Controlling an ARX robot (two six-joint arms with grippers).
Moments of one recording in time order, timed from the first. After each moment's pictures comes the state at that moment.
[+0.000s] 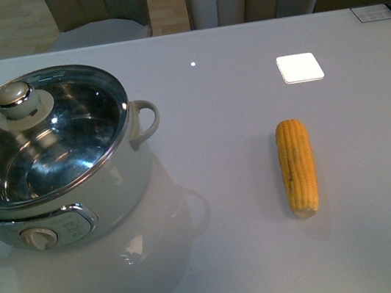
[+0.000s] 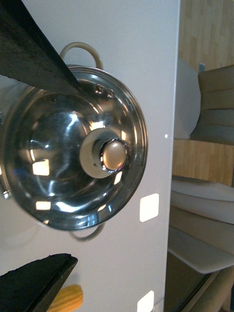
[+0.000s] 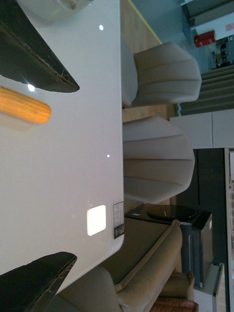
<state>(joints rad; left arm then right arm) 0.00 1.15 0.26 0.57 0.21 -0.05 0.00 0.00 0.02 0.00 0.00 0.00</state>
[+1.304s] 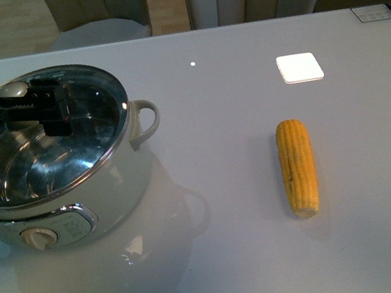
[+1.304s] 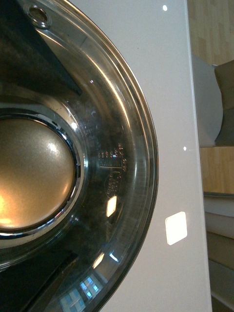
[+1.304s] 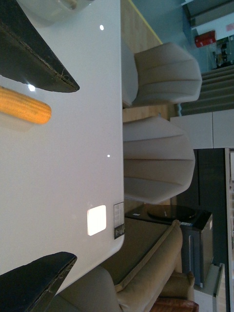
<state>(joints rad) -0.10 2.09 0.71 0.97 0.08 0.06 0.00 0.00 0.02 0.00 0.00 0.00</state>
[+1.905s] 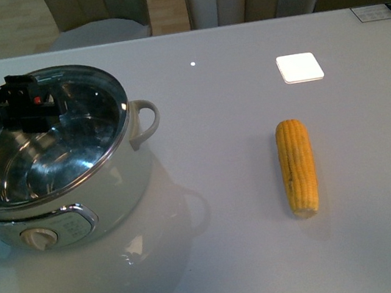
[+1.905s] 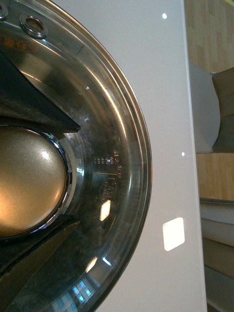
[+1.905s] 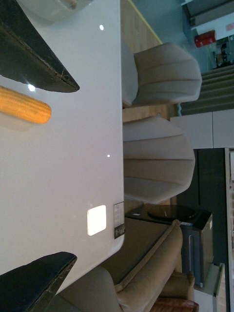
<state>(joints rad) -0.09 2.07 0.71 0.96 0.05 0.06 0.00 0.00 0.02 0.00 0.00 0.00</state>
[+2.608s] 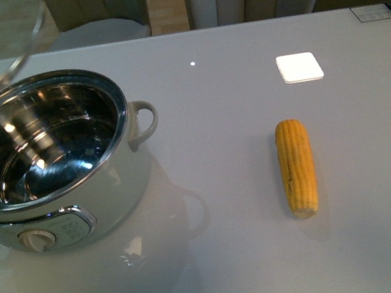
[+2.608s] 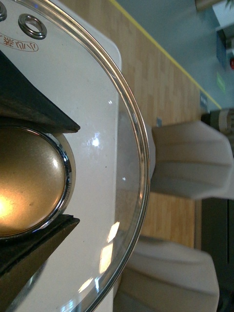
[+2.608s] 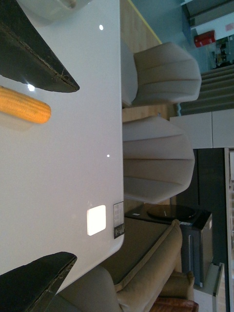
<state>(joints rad) 0.14 1.65 0.62 0.87 0.11 0.05 0.00 0.00 0.02 0.00 0.00 0.00</state>
